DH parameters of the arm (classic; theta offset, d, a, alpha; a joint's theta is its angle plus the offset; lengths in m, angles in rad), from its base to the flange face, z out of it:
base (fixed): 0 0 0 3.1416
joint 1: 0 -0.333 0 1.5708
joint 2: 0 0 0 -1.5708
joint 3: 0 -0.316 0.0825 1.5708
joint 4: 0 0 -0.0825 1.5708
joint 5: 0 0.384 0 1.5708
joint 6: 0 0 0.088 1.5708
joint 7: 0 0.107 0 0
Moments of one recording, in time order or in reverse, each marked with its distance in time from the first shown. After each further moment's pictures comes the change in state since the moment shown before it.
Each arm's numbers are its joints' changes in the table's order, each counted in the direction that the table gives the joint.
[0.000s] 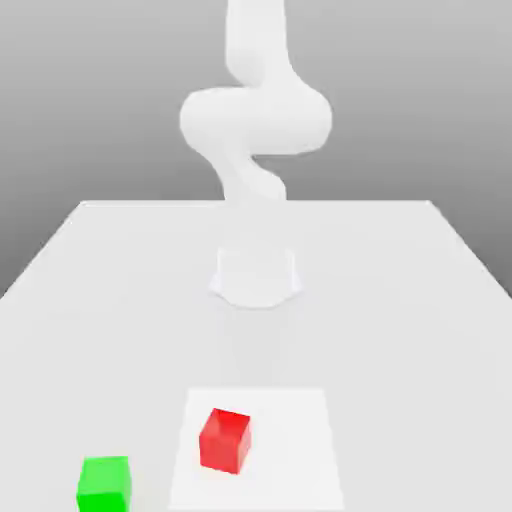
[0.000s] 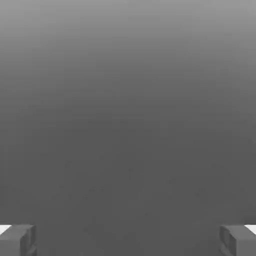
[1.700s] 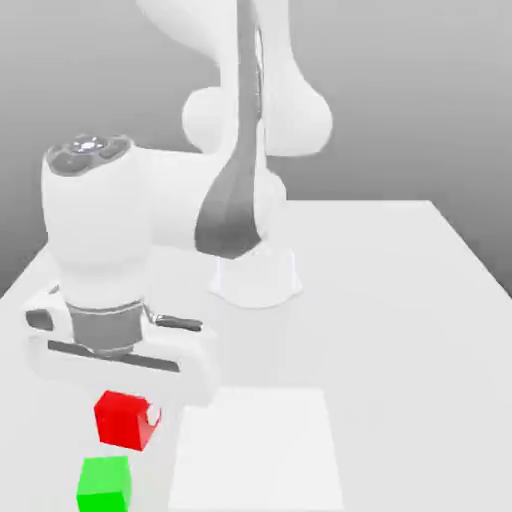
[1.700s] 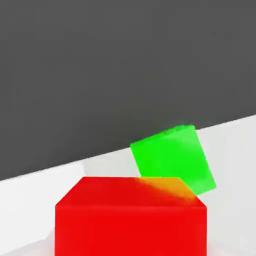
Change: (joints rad) arm 0.248 0.934 0.077 0.034 0.035 0.248 -0.160
